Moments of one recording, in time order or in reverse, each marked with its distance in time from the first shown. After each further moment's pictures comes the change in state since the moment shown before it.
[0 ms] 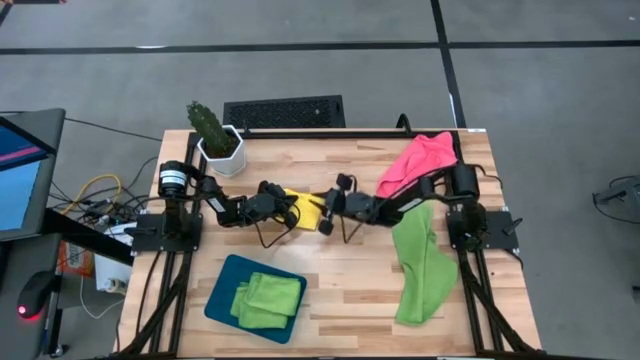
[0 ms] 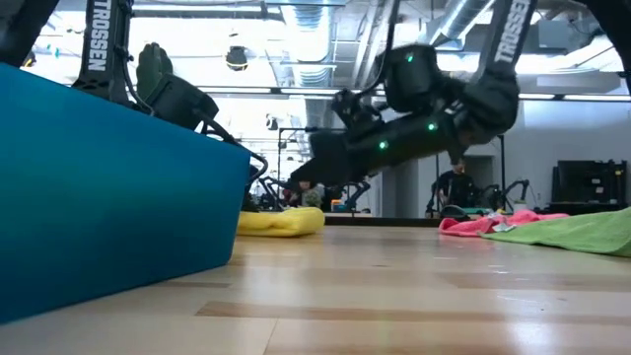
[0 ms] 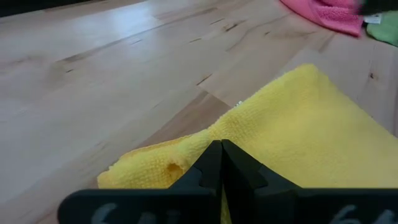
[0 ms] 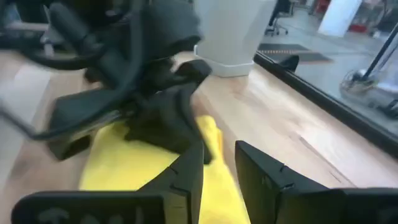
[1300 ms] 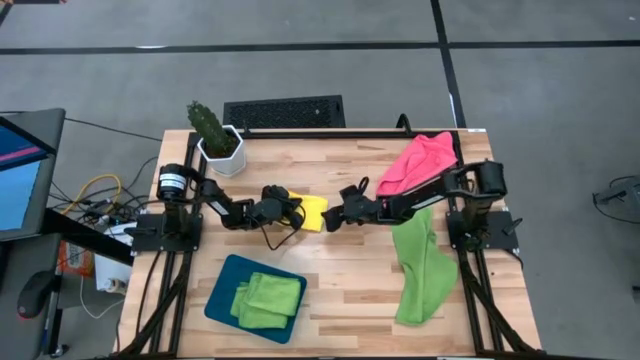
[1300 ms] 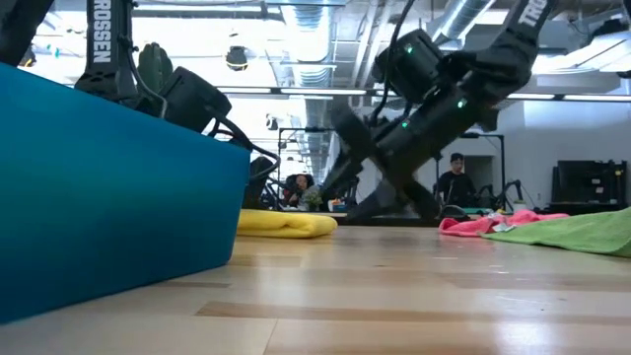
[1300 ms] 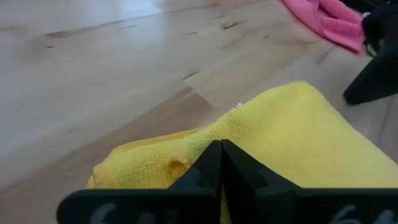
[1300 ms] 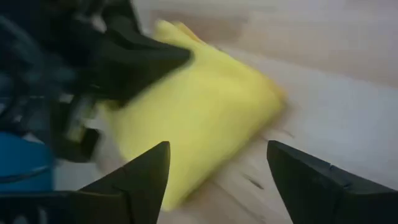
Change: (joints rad) left arm -0.077 -0.002 0.076 -0.130 -0.055 -0.185; right arm 0.032 -0.193 -0.023 -0.583 -0.076 1.055
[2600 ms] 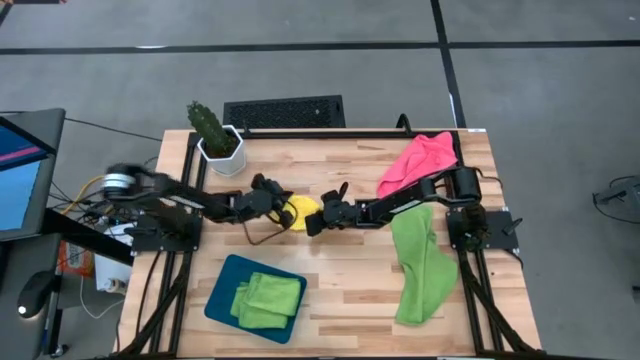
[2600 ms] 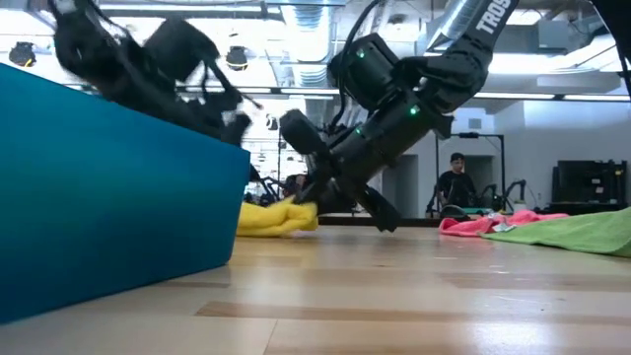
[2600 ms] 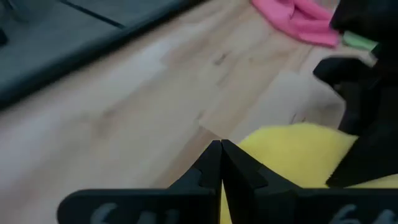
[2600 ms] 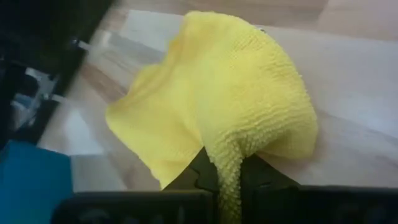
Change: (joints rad) left arm 0.002 -0.444 -0.004 -0.445 -0.022 0.270; right arm 0.029 0.184 0.239 -0.052 -0.022 0.057
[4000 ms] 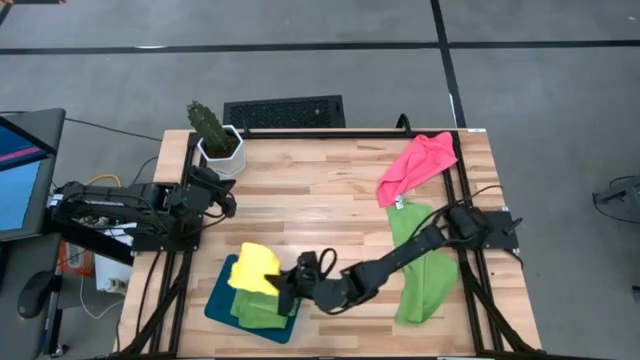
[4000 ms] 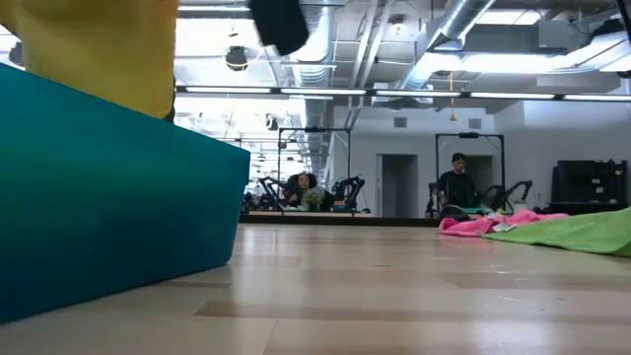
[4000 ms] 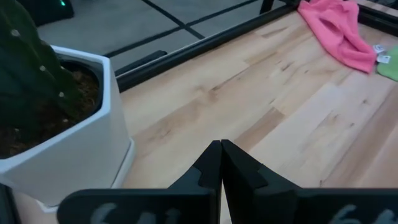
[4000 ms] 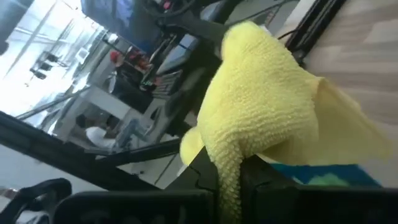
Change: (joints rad) left arm -0.117 -0.961 0.031 -1.147 -0.216 -0.311; right arm 0.457 0.151 0.617 0.017 0.466 -0.029
